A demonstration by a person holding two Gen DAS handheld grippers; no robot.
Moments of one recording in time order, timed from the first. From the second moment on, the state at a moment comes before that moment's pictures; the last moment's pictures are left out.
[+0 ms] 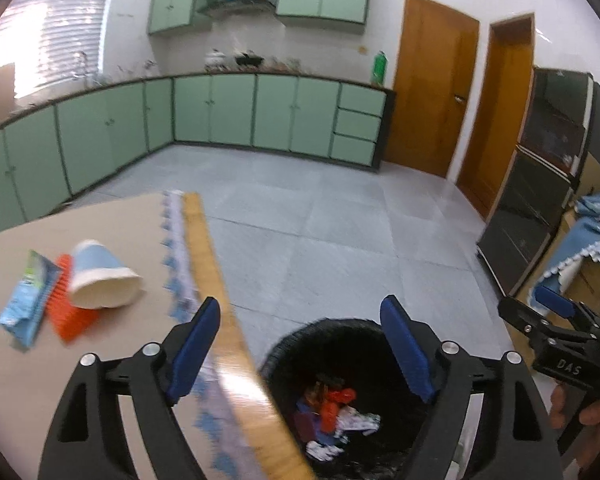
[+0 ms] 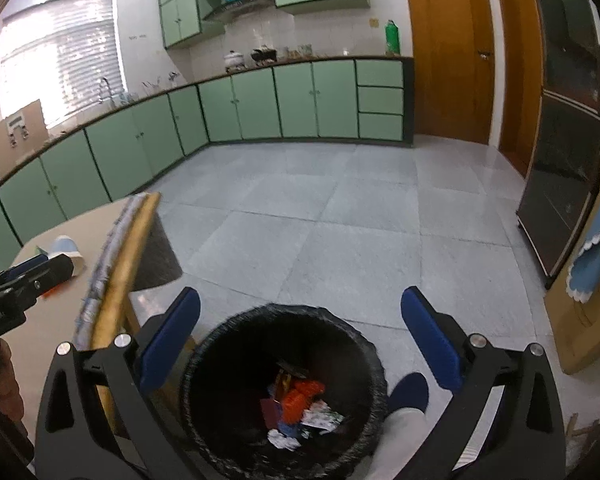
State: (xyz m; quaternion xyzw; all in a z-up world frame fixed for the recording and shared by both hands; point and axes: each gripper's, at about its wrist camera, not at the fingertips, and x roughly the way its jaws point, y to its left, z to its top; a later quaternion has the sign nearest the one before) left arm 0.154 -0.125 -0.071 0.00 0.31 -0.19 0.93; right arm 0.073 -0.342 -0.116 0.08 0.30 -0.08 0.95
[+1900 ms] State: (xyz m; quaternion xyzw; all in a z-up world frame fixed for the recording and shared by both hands) left arm 0.216 0.148 -0.117 -0.04 0.33 0.06 0.94; right arm 0.287 -0.048 -0.131 -0.01 0.37 0.17 0.91
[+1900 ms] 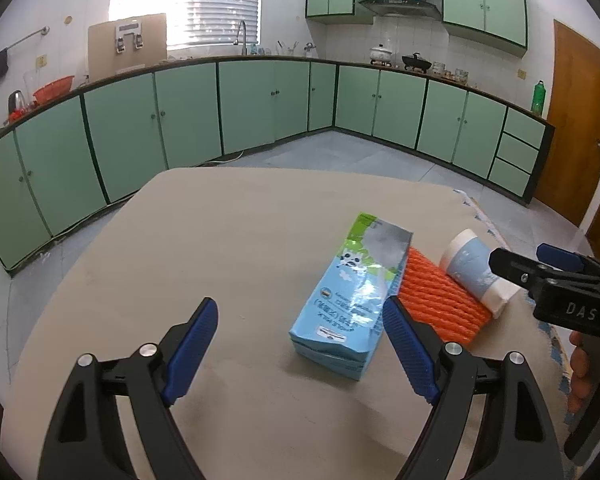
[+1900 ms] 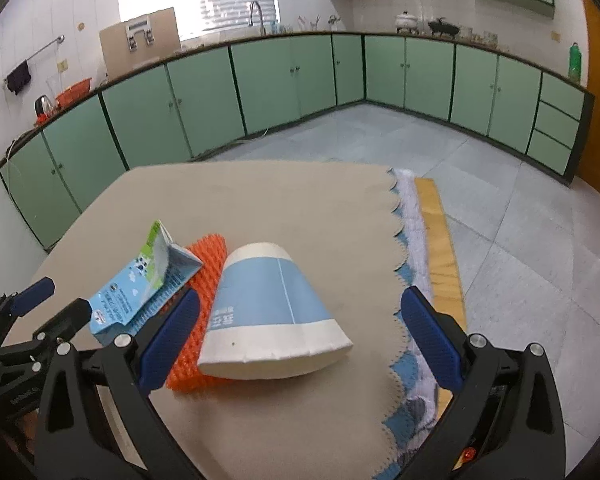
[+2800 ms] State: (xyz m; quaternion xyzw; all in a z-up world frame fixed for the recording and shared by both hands) left arm 0.241 0.135 -0.129 -0.04 0.36 0.04 0.93; right arm 0.308 -0.035 -0.150 -0.01 0.42 0.21 0.88
